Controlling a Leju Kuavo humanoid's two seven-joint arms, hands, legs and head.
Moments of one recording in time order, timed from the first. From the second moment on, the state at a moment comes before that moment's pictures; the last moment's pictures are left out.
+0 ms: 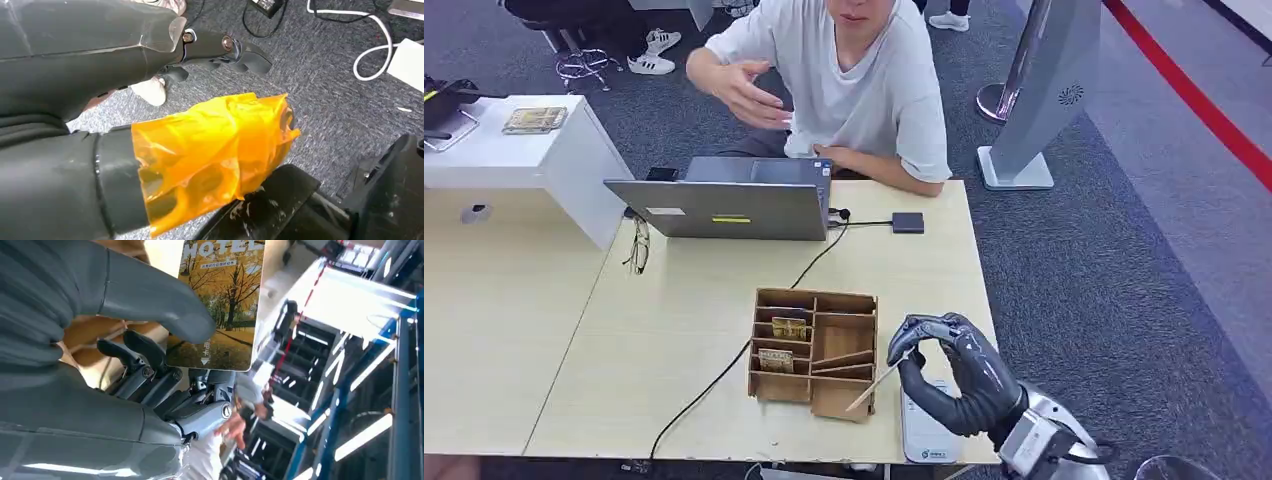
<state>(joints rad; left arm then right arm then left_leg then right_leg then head) -0.01 -0.07 -0.30 -0.24 -0.84 0.33 -0.04 0.05 -0.26 0.40 -1.94 0.04 0.05 -0.41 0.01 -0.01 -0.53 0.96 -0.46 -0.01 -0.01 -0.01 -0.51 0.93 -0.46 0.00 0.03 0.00</state>
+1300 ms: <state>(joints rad) -0.02 -0.07 -0.36 -0.24 -0.83 0.31 0.00 -0.10 -0.12 0.47 -1.88 0.64 -0.41 -0.23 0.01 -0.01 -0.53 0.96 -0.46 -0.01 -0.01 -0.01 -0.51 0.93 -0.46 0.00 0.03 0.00</state>
